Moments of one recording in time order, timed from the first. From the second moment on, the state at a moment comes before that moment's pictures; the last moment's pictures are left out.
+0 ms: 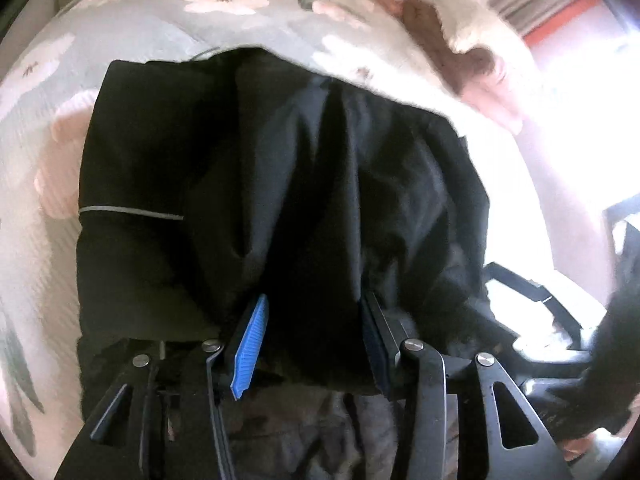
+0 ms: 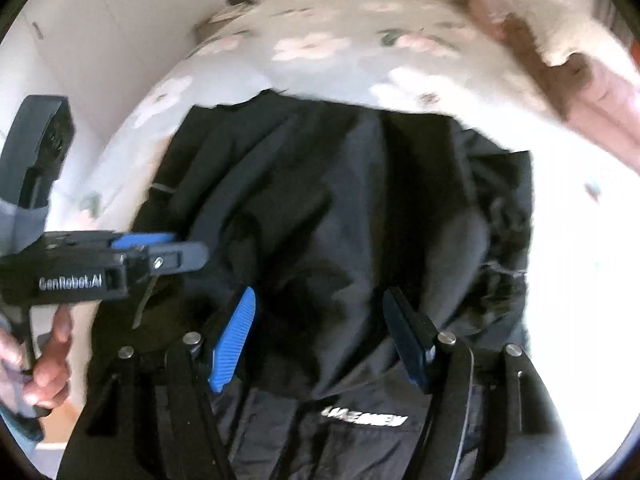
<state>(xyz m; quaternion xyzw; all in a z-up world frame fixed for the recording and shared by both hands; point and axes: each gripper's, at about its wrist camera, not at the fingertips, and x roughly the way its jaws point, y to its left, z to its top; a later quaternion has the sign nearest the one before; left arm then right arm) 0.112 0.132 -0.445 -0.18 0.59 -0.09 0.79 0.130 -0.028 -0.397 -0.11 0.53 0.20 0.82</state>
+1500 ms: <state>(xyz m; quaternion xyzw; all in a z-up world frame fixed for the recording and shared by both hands) -0.194 0.244 -0.526 -0.39 0.66 0.15 0.63 0.013 -0.255 -0.451 -0.10 0.68 0.04 0.72</state>
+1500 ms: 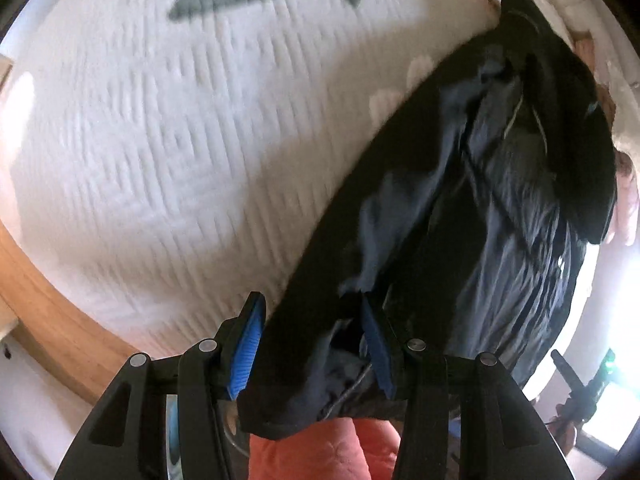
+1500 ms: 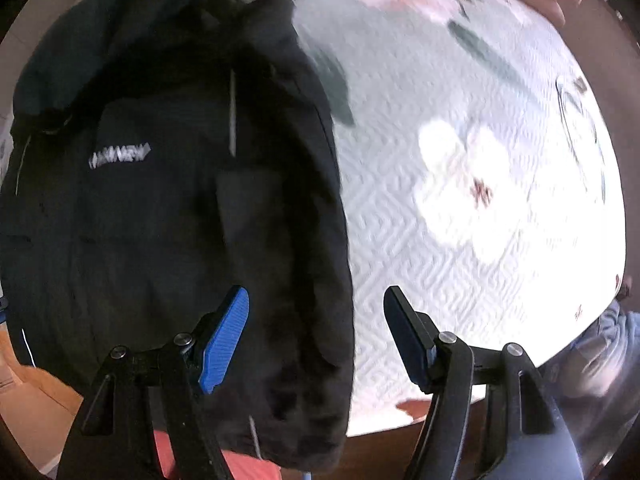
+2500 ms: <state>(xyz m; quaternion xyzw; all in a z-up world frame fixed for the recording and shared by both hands) -0.168 0.167 -0.524 -0.36 0.67 0.05 0.65 -0.045 -0.290 -0.498 -0.03 0.78 0.14 0.61</state>
